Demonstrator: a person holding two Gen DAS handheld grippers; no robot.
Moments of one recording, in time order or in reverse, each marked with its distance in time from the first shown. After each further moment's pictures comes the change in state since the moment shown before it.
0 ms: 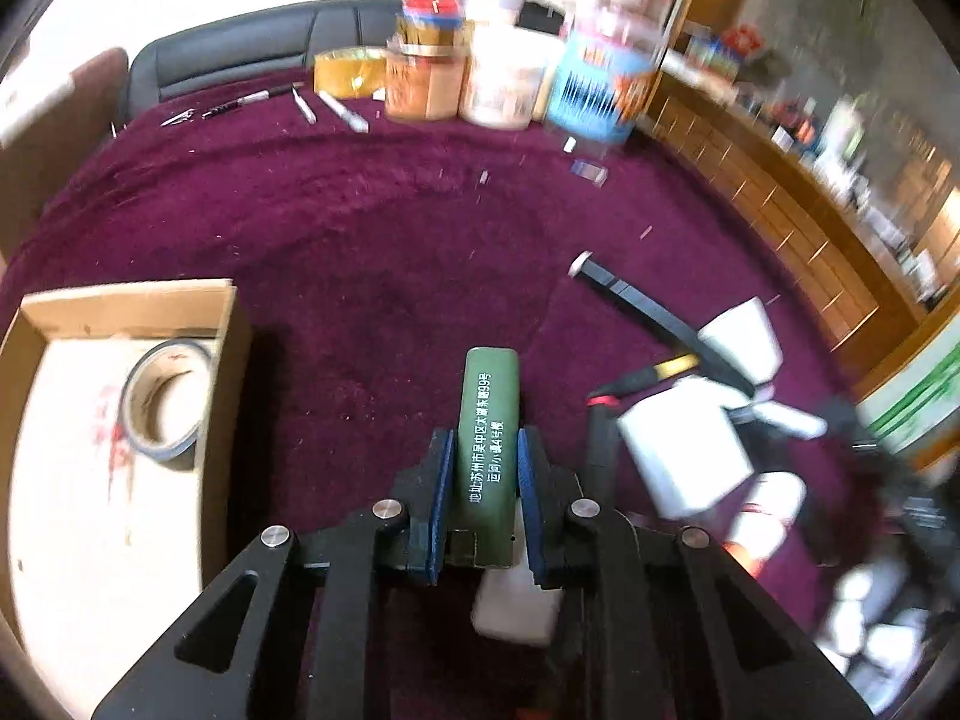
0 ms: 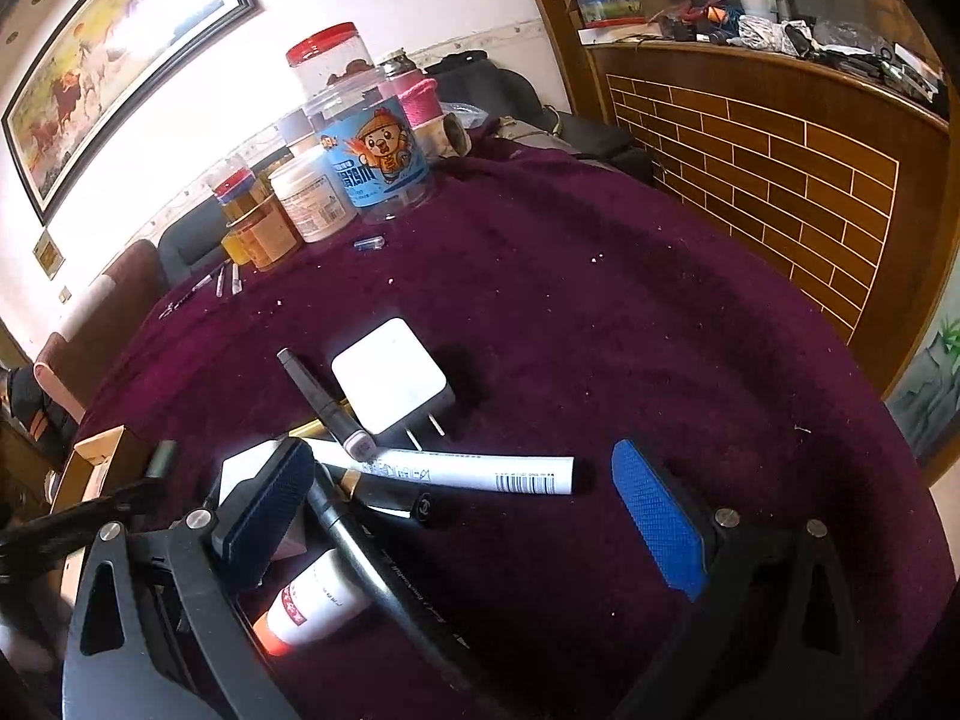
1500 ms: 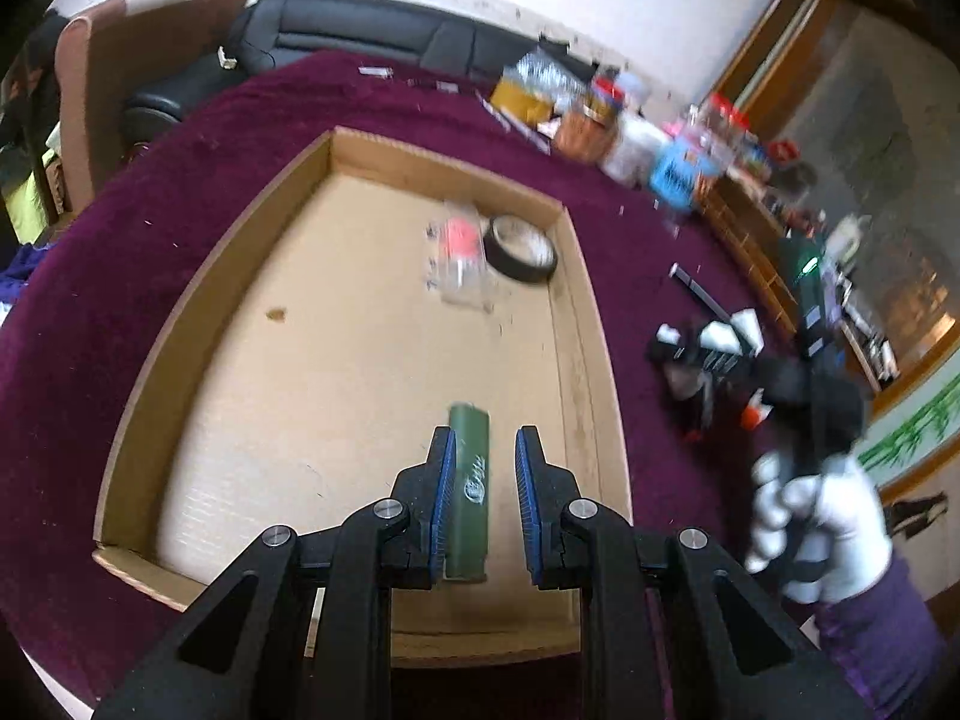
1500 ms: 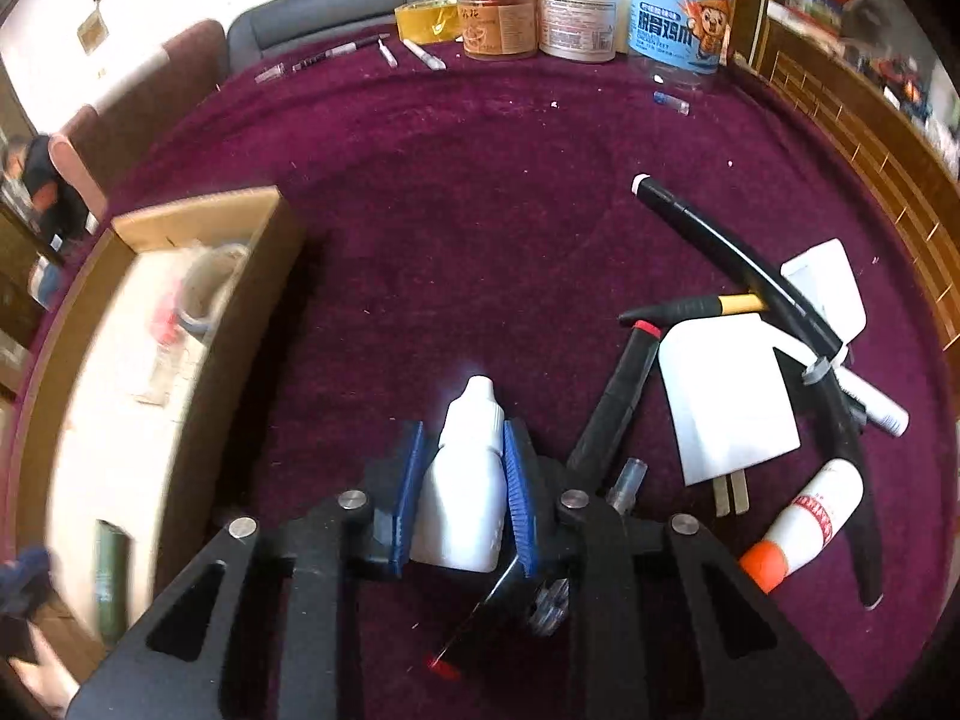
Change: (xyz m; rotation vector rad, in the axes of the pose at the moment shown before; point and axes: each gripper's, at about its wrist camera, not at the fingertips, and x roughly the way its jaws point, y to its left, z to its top) left arm -0.121 0.146 -0.111 -0.218 -0.059 -0.014; right arm 0.055 0.206 -0.054 -0.328 0.361 0.010
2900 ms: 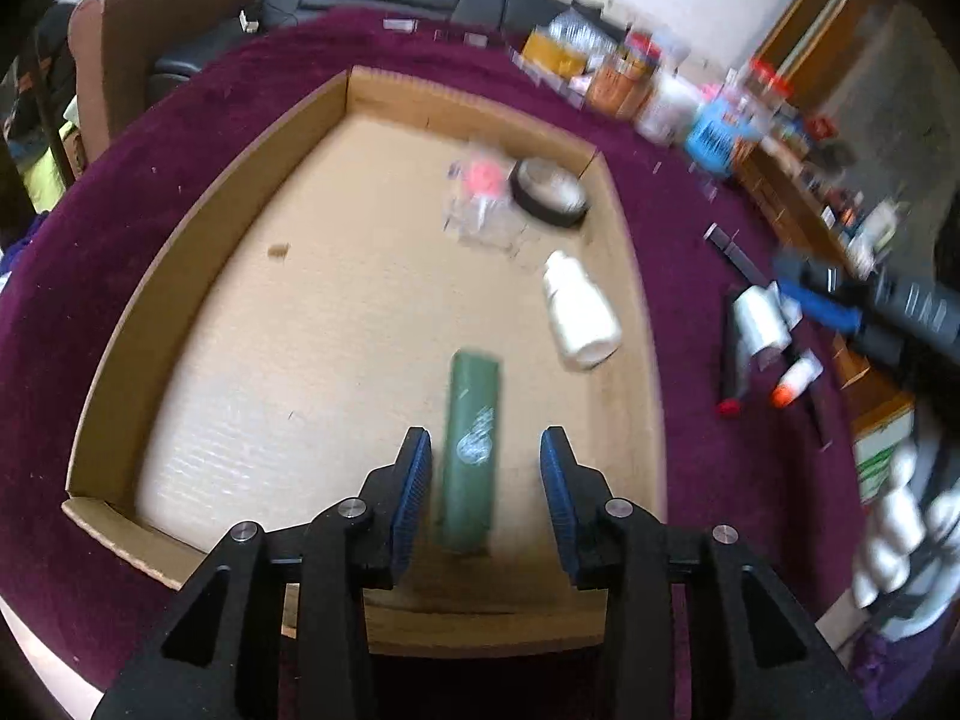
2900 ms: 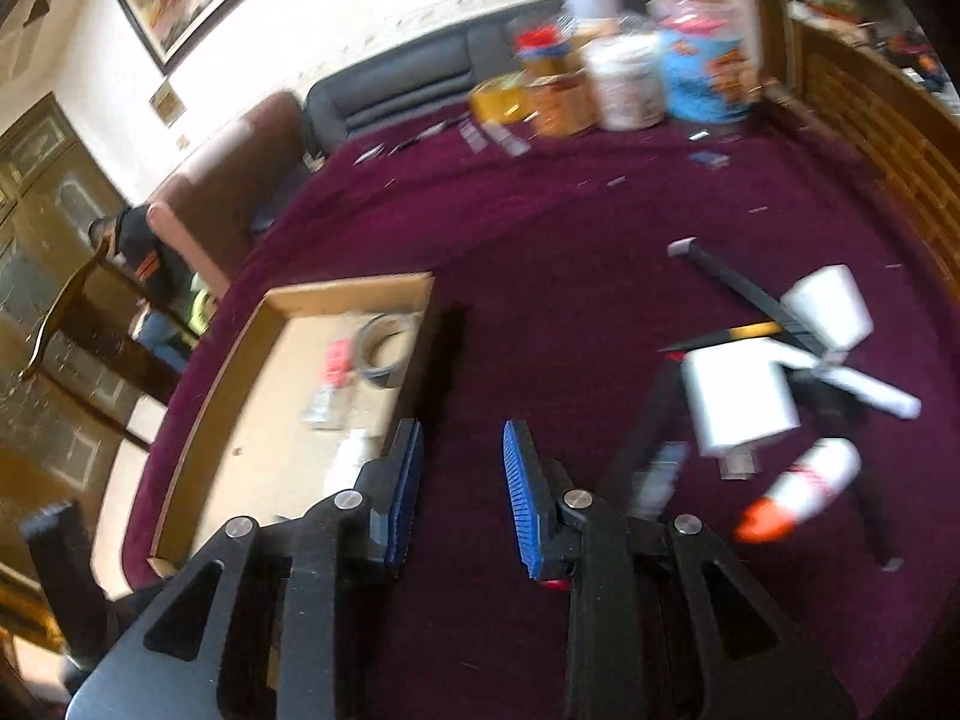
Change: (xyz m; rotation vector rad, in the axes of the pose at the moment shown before) left arm 0.004 -0.002 -0.007 -0.046 0.051 0.055; right arm -0.086 -0.007 -0.013 0.043 -0.148 0.212
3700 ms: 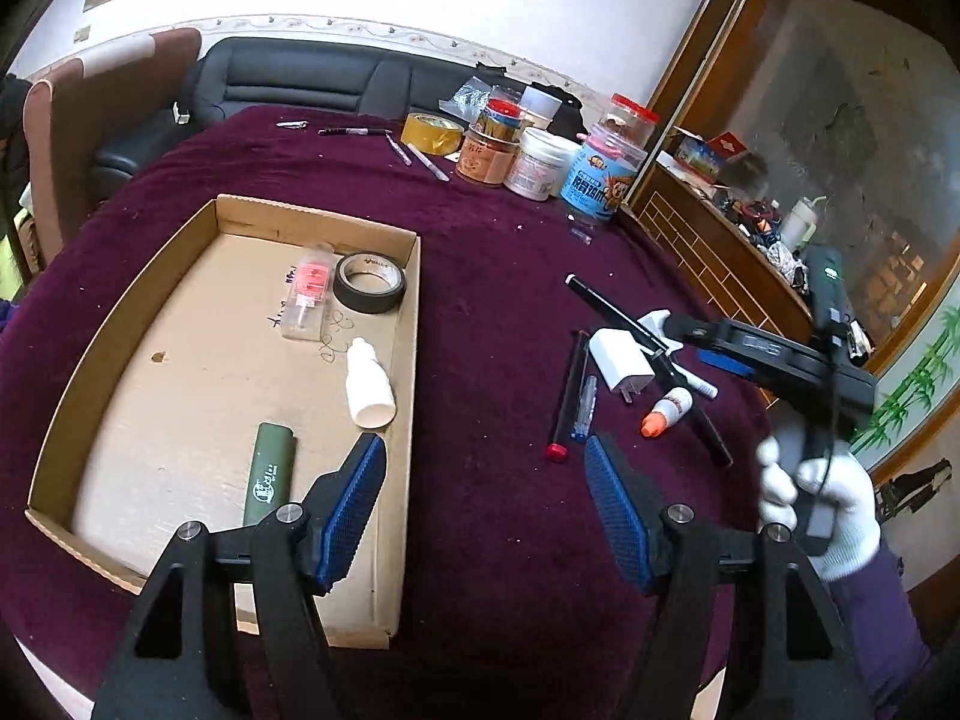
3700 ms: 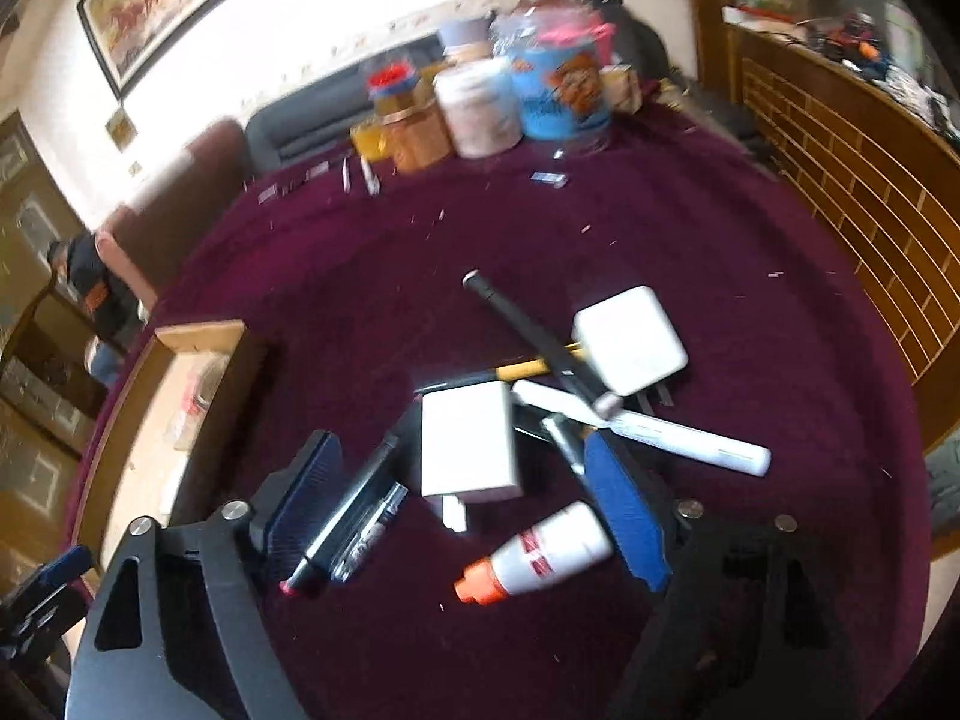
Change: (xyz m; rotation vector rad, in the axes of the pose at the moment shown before) left arm -0.031 -0.094 -0.007 0.138 -0.152 -0.089; right arm 0.000 -0.110 0.016 0.013 -0.008 -0.094
